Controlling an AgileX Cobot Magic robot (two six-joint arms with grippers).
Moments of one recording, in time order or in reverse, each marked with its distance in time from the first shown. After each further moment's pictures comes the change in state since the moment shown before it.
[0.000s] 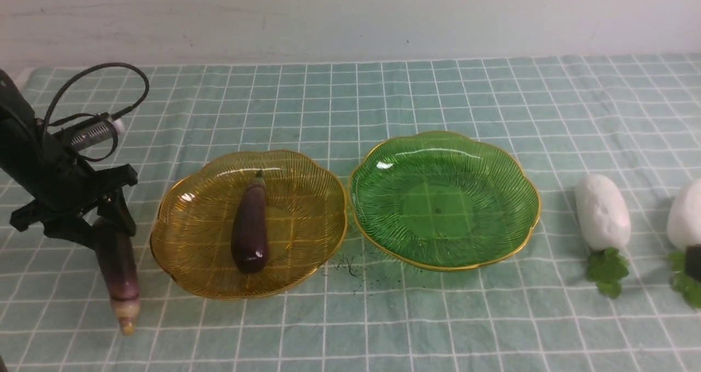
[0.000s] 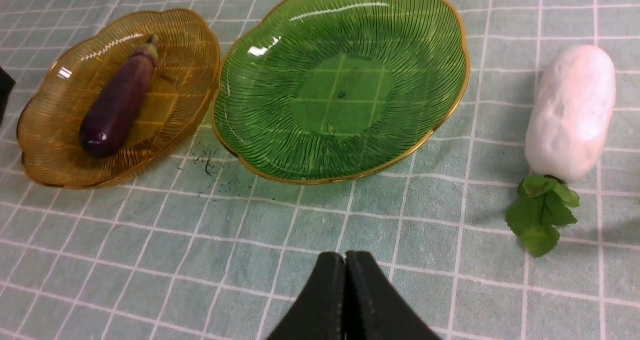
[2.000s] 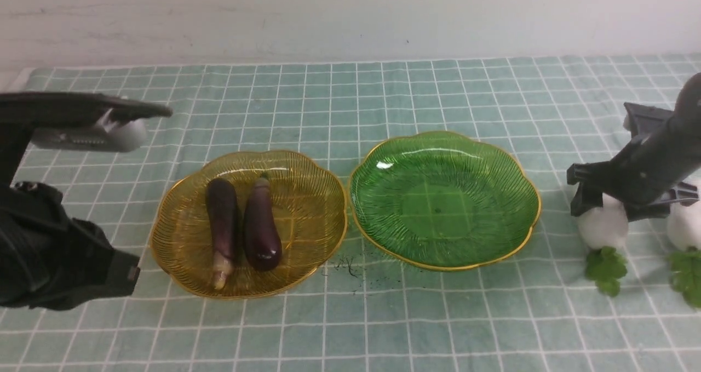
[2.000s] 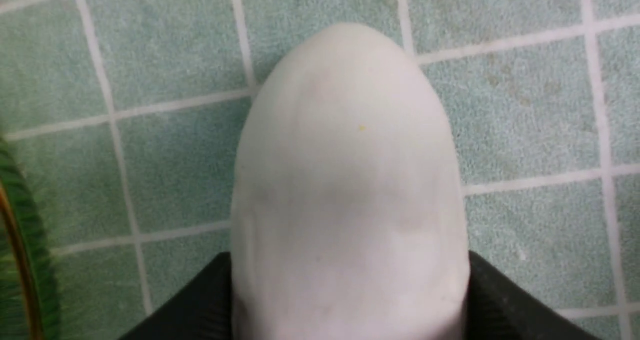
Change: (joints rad) right arm -0.043 1.330 -0.715 -0.349 -0.045 0.350; left arm -0.386 -1.046 0.675 -0.039 0.005 0.124
